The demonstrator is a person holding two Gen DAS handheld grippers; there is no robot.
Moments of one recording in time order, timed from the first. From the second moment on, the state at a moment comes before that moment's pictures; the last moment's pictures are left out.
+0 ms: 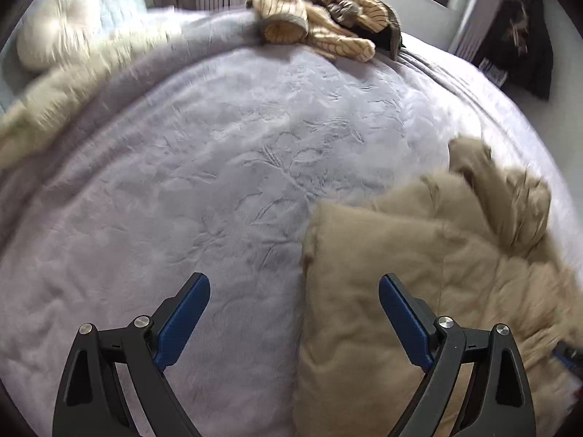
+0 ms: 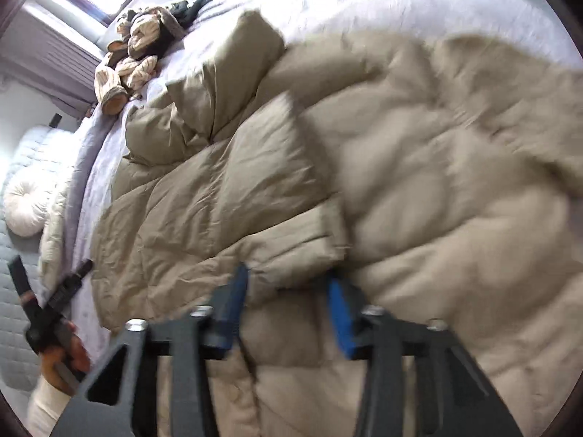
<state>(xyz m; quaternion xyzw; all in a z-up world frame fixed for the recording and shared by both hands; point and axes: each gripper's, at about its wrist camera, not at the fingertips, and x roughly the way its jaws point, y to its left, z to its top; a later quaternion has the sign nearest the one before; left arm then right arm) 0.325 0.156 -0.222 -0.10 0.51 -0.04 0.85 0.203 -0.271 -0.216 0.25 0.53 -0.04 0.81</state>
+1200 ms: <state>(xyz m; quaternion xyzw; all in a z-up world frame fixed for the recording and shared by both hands) 0.306 0.118 -0.216 0.01 0.50 -0.08 0.86 0.196 -0.284 -0.196 0.24 0.50 -0.06 0.83</state>
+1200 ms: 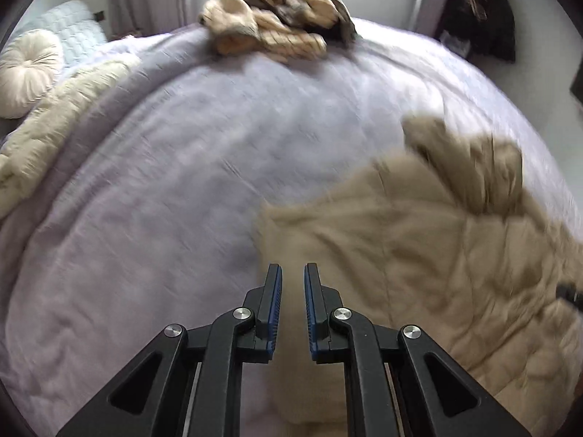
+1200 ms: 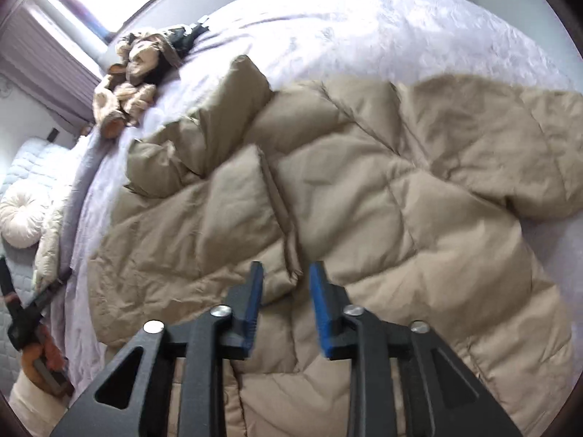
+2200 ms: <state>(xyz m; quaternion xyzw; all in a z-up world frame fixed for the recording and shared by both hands) 0.235 0.021 -0.194 0.02 0.55 -0.12 0.83 0.132 -0.328 -0.200 0.32 0.53 -0.06 0.79</state>
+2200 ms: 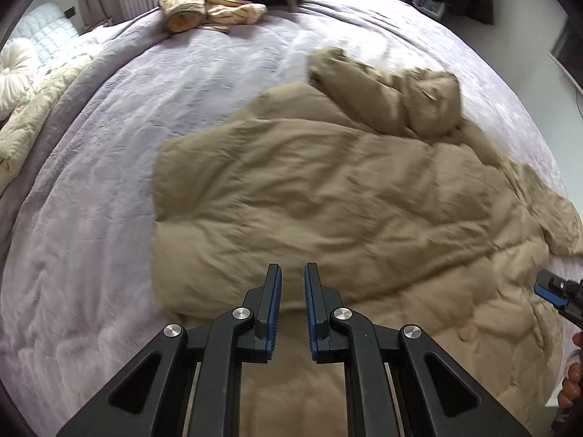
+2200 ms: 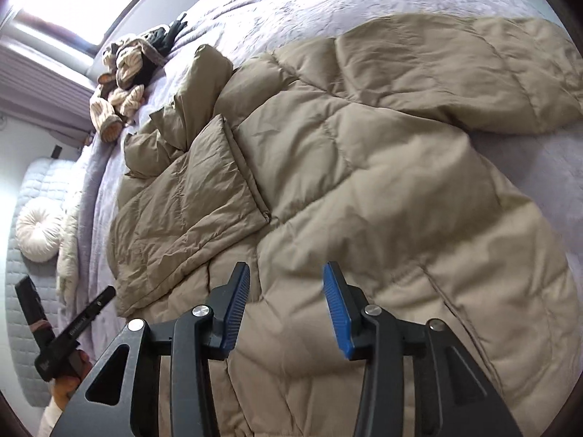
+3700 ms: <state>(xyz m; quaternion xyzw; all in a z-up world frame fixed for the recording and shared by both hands) 0.201 -0.227 -0.181 0.07 0.57 -0.19 0.80 0.027 -0.626 -0.231 0.59 0.33 -0.17 0.72</state>
